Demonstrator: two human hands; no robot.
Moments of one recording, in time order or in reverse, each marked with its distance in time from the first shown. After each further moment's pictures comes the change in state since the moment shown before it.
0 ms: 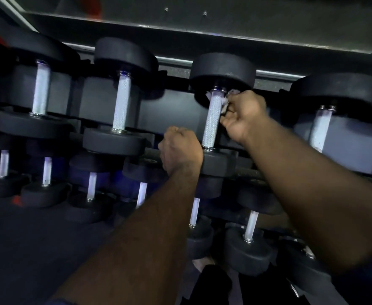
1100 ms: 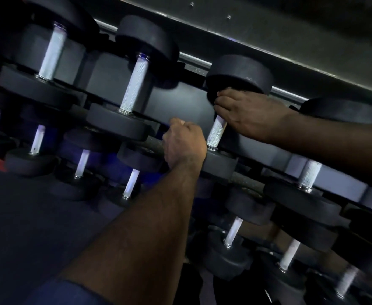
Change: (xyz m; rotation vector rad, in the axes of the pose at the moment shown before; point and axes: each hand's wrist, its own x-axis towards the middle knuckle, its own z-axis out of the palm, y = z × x) left_hand 0.005 -0.002 0.001 -0.037 0.015 -0.021; right_hand 0.016 -0.040 -0.017 2.404 0.839 1.735
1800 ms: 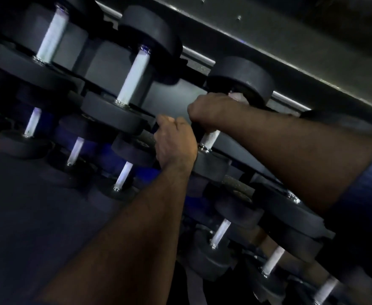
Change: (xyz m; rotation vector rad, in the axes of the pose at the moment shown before) left_hand -0.003 0.000 0.000 -0.176 0.063 -0.090; right_hand 0.085 -0.025 -0.035 0.220 -0.522 0.170
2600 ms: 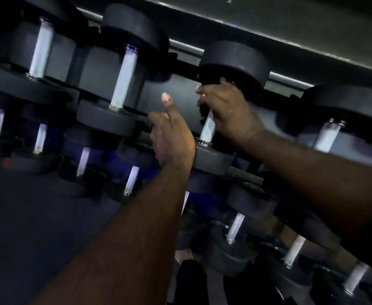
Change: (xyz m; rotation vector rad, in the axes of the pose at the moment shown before) left_hand 0.001 -0.003 0.007 -0.065 0.017 0.020; right_hand -0.019 0.017 0.106 0.630 1.003 -0.034
